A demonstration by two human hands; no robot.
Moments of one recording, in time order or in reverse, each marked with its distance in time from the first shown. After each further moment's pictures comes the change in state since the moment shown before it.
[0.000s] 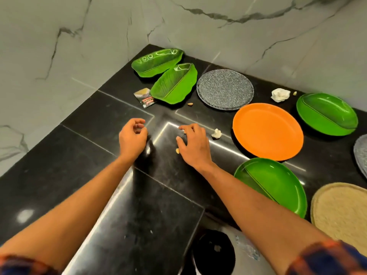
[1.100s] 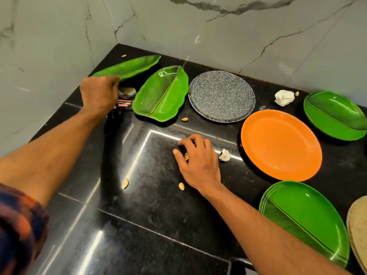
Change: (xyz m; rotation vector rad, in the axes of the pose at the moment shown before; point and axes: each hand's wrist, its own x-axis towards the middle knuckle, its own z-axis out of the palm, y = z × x) left_hand 0.267 0.010 0.041 0.715 0.066 0.705; right_hand 0.047 0.015 0.027 -0.280 0.129 0.068
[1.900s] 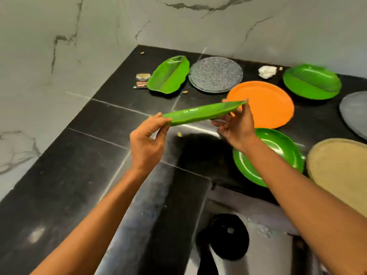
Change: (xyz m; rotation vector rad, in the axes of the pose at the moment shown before) left_hand -0.268 0.182 -0.179 -0.908 0.145 -0.136; right_hand -0.060 0.053 -0.130 1.732 -0.252 0.698
